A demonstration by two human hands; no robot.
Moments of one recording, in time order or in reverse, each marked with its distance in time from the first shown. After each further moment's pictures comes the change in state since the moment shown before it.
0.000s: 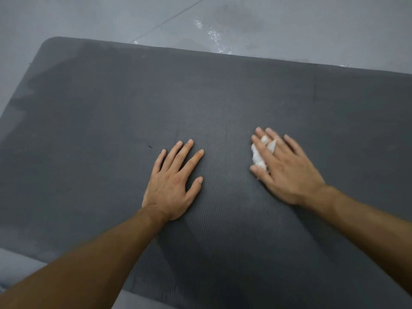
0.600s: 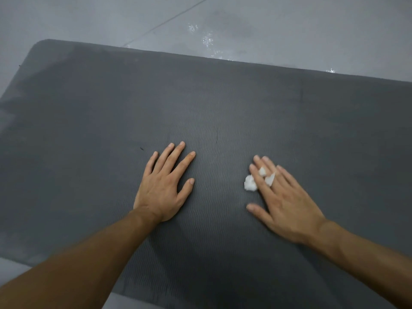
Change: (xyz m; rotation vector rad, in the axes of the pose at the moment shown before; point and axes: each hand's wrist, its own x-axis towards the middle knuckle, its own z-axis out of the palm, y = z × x) left_hand 0.001 0.000 0.000 0.009 0.008 0.002; right_hand -0.066 -0.009 0.010 0.034 -0.047 -0.080
